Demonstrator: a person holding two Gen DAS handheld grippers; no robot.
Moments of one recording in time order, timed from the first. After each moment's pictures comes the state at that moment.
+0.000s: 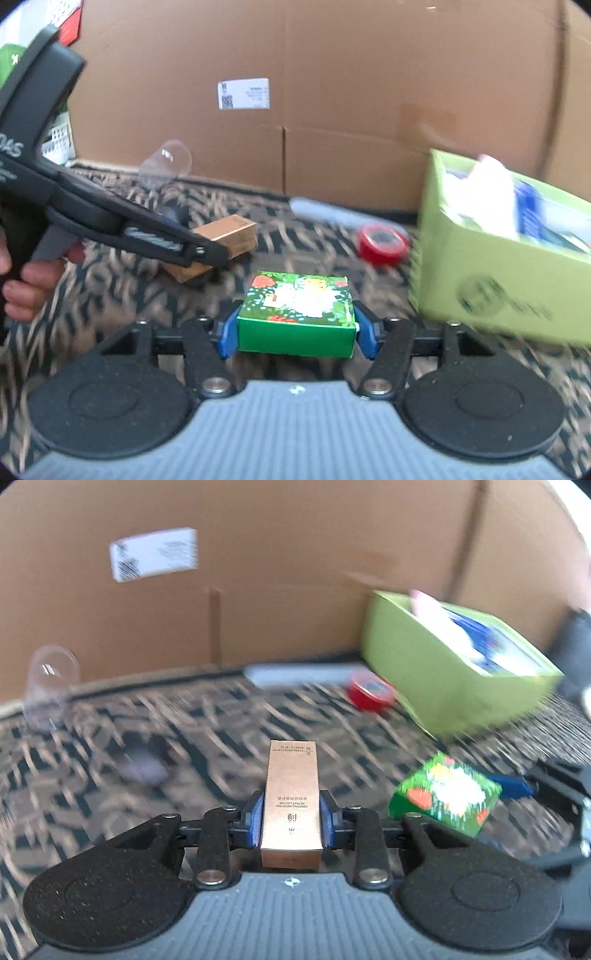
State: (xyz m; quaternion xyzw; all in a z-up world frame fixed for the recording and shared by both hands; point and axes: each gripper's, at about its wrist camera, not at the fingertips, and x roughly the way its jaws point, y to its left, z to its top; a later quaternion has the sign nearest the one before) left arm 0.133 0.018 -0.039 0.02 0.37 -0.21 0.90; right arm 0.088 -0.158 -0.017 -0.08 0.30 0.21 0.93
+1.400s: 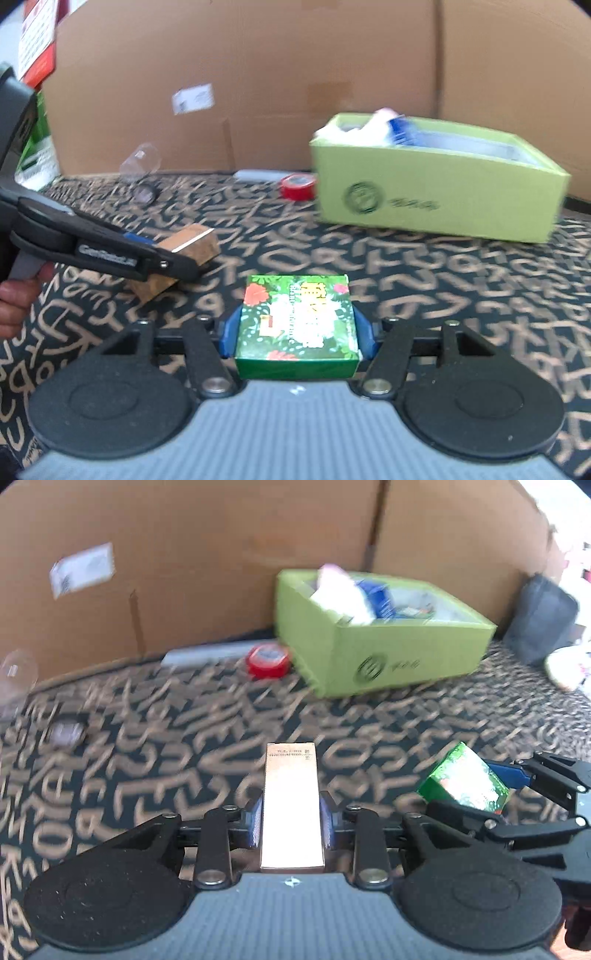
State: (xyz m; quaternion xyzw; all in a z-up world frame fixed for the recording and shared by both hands) left arm 0.093 -0.047 -0.028 0.05 0.36 -0.23 0.90; right arm 0.021 -0.246 -0.014 -0.02 0.30 0.15 0.94
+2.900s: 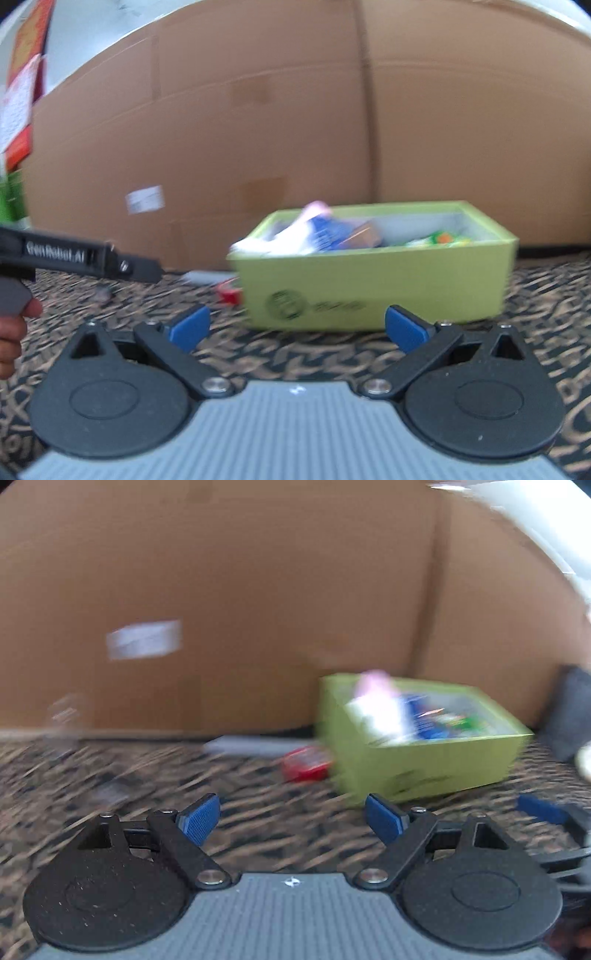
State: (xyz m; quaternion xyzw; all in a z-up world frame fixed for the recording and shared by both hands) left arm 0.082 -0.027 -0.018 -0.02 0.26 -0.11 0.96; right arm 0.058 -0.299 0.006 0.03 0.18 0.14 0.97
